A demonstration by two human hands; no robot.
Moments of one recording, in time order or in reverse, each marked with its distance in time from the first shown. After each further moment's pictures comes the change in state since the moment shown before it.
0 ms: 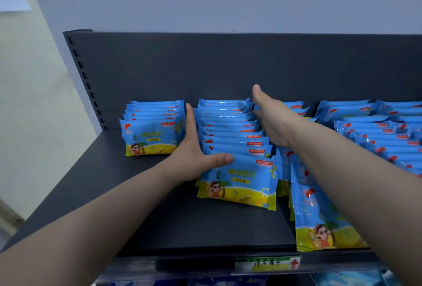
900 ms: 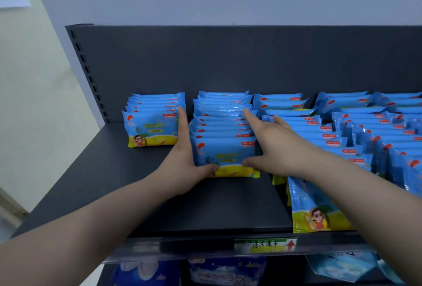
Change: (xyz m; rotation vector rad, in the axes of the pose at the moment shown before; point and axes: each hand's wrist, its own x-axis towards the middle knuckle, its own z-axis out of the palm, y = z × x) left_hand -0.038 -0.013 0.005 0.214 0.100 0.055; right_hand -0.076 0.030 0.000 -1.244 -0.022 -0.472
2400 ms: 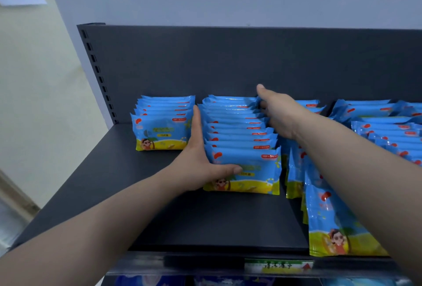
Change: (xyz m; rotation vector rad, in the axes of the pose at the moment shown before) left_hand 0.020 0.006 -0.006 -0.167 -0.056 -0.066; right_hand 0.095 0.010 -0.014 1.253 0.133 0.507
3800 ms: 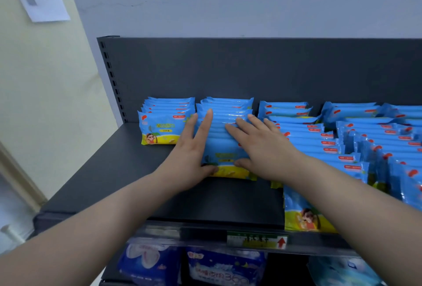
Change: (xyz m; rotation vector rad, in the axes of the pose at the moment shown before) left_hand -0.030 0.011 0.013 0.757 0.159 0.185; right_hand -0.089 0.046 -0.007 -1.478 -0.085 -0.782
